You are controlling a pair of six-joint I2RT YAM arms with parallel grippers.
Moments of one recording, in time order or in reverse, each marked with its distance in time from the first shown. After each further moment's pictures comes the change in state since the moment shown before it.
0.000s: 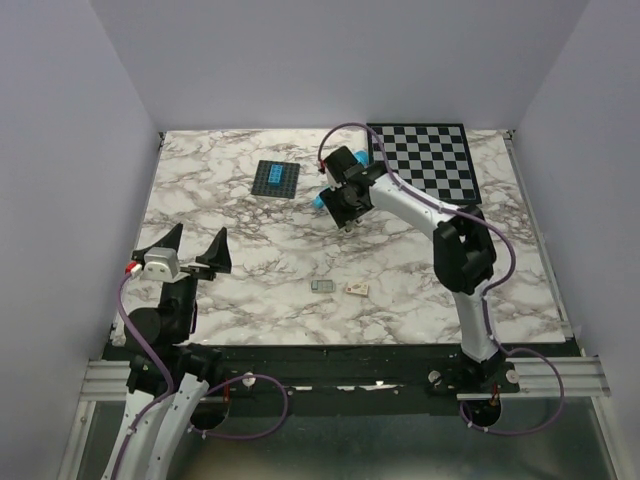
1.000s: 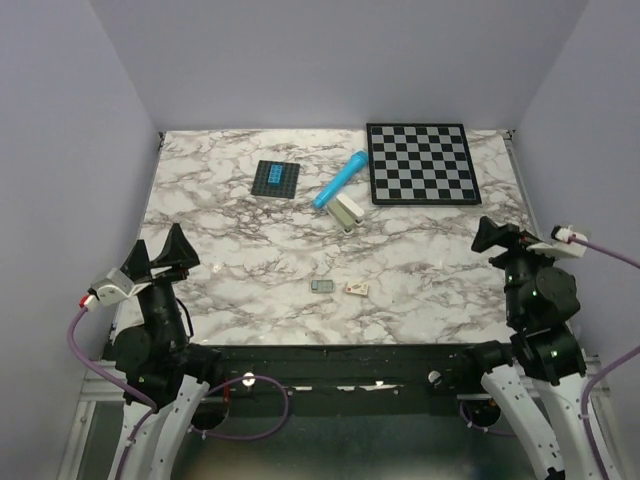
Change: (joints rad) left arm 0.000 -0.097 0.001 0.027 -0.436 -0.225; right arm -0.385 -1.789 -1.146 0.483 0.333 0.273
